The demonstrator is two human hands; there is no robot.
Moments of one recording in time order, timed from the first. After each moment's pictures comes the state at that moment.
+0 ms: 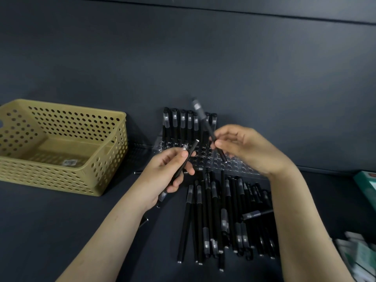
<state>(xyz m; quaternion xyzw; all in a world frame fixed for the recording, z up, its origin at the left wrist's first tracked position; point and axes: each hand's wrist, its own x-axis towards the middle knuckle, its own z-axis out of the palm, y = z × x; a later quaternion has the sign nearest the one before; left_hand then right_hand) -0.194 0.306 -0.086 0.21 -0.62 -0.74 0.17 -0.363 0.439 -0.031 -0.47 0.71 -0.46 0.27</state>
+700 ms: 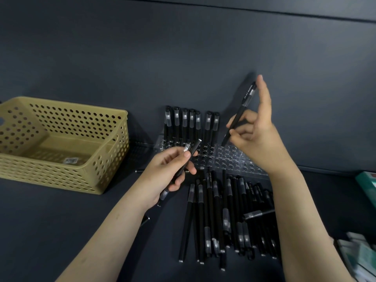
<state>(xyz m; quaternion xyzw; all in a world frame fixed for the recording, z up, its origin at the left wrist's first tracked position) -0.195 0.305 -0.085 0.21 -0.62 -0.74 0.16 -0.367 0.439 -0.038 -0.50 0.69 -0.52 0.04</state>
